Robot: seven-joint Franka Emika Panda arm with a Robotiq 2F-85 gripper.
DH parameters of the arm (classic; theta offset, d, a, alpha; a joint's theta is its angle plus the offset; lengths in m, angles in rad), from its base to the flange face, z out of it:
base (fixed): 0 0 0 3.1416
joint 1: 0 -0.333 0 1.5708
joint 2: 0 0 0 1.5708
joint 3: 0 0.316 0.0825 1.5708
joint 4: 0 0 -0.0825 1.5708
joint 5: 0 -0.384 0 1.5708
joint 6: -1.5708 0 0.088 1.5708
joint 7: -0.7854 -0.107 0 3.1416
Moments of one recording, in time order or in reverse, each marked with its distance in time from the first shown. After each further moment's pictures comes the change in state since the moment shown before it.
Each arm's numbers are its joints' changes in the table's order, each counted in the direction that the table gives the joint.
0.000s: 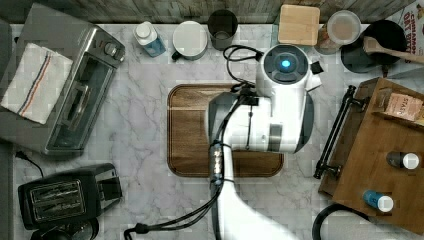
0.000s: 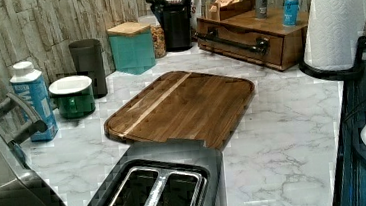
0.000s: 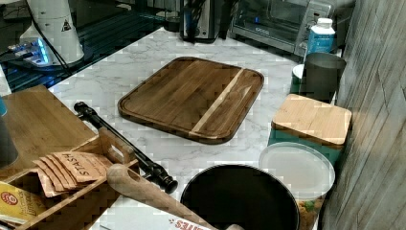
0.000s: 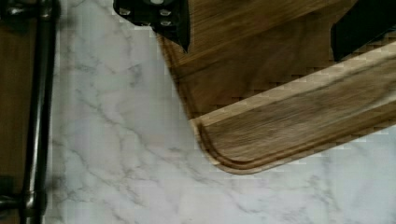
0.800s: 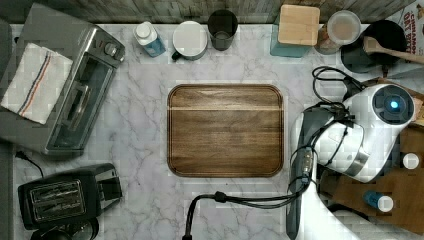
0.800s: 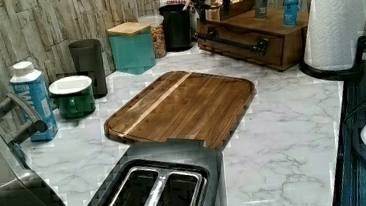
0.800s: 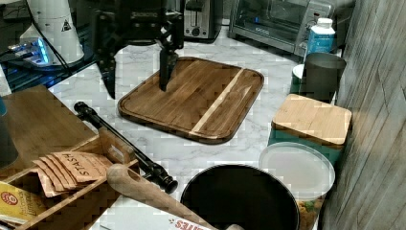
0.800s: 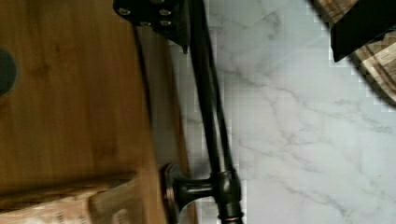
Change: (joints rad) arm 0.221 0.039 -0.103 -0.054 0.000 -0.191 0.118
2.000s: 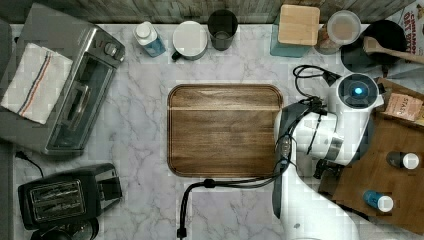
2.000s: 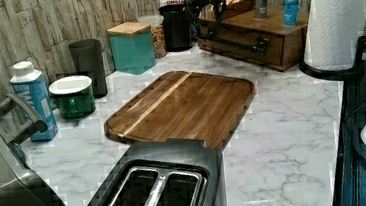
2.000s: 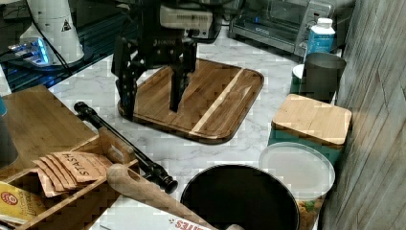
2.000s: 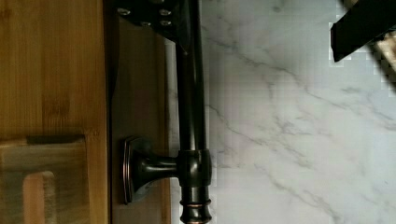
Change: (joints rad) arm -0.075 0.113 -0.015 0.014 0.106 -0.085 -0.011
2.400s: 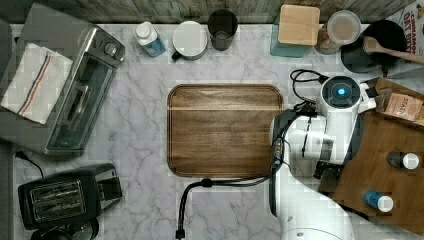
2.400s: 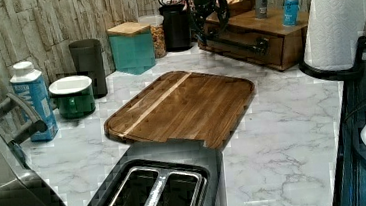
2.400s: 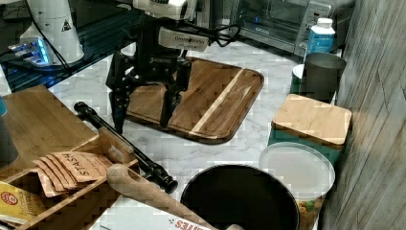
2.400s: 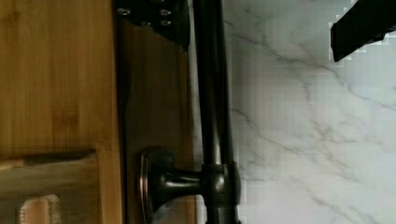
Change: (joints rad) arm -0.032 0.024 -0.033 -0.040 0.121 -0.041 -0.124
